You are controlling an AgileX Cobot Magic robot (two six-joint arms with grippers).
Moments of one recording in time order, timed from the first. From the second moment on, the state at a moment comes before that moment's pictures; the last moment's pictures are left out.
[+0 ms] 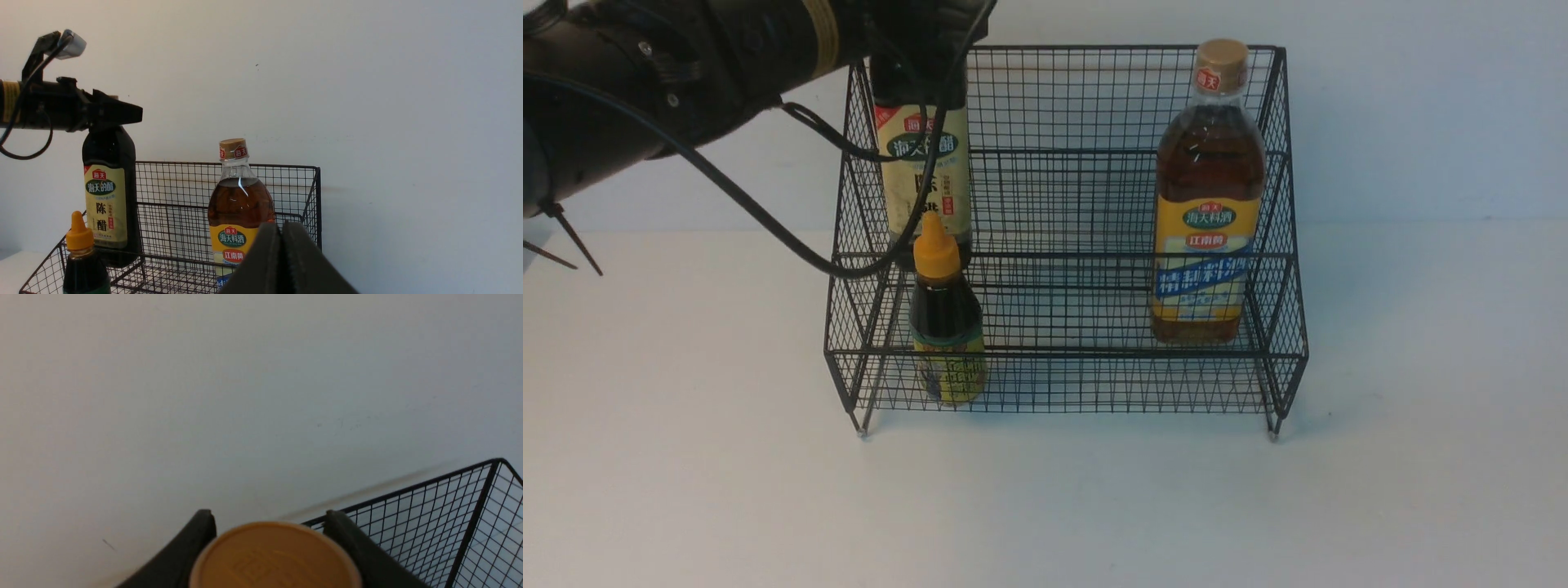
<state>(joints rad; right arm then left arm) 0.38 -0.01 -0.28 -0.47 0.28 0.52 -0.28 1.69 -1.40 1.23 -0.21 -1.22</state>
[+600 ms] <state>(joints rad) 0.38 -0.01 -0.28 -0.47 0.28 0.52 -0.28 1.75 -1.40 1.57 -0.22 -1.63</state>
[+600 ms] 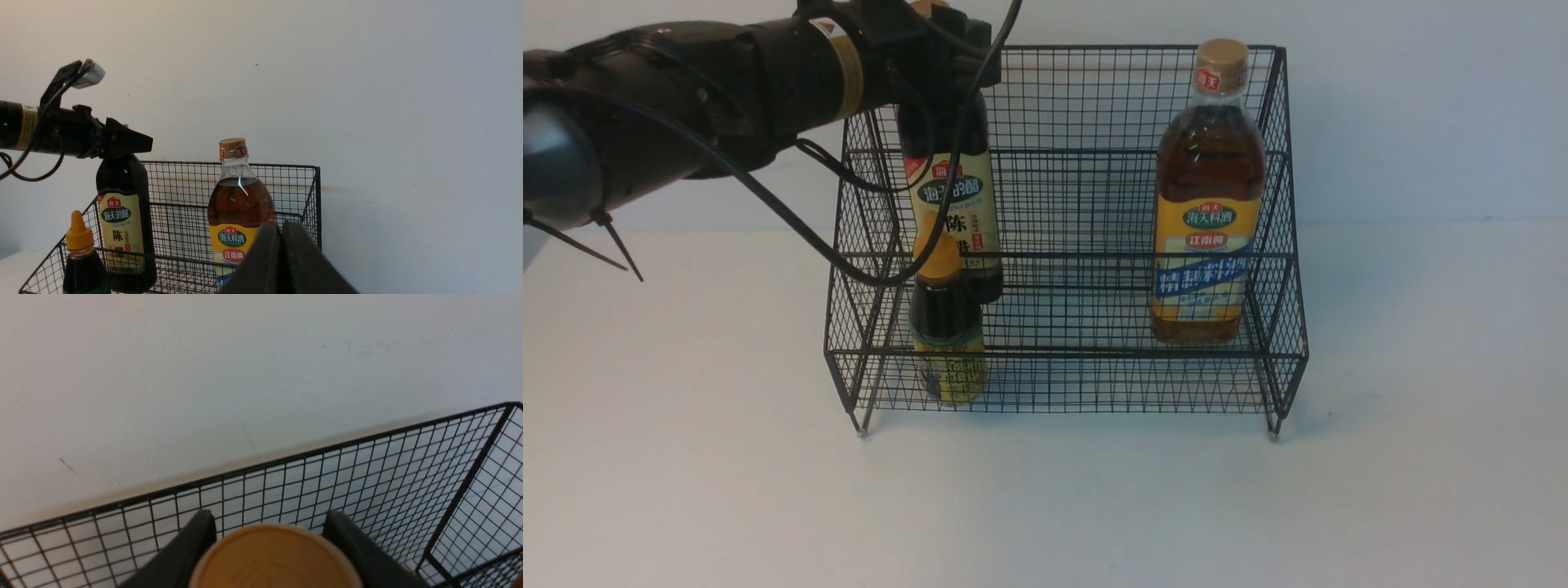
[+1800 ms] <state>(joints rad) 0.38 -0.01 -0.28 -0.47 0.28 0.52 -0.28 1.69 -1.37 1.78 -0.27 -1.82</state>
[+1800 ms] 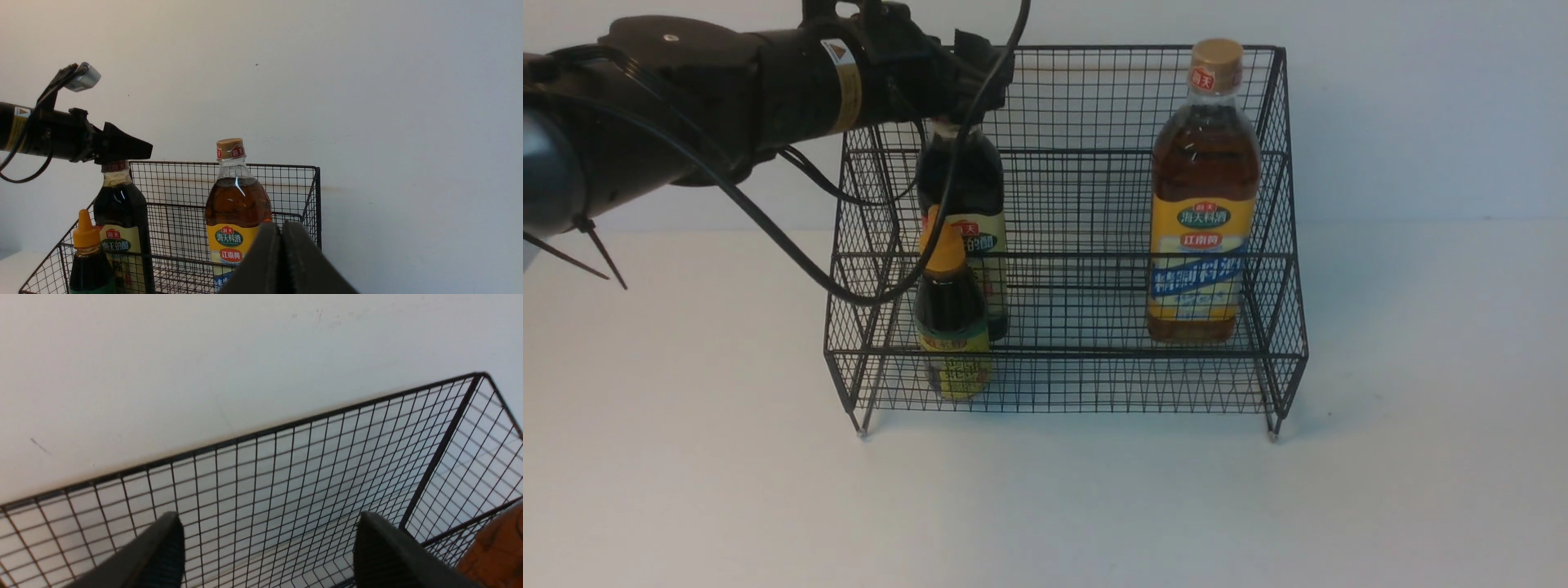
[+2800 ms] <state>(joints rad) 0.38 -0.01 -0.28 -0.47 0.28 0.52 -0.28 1.09 -1.37 1.79 -0.65 -1.82</state>
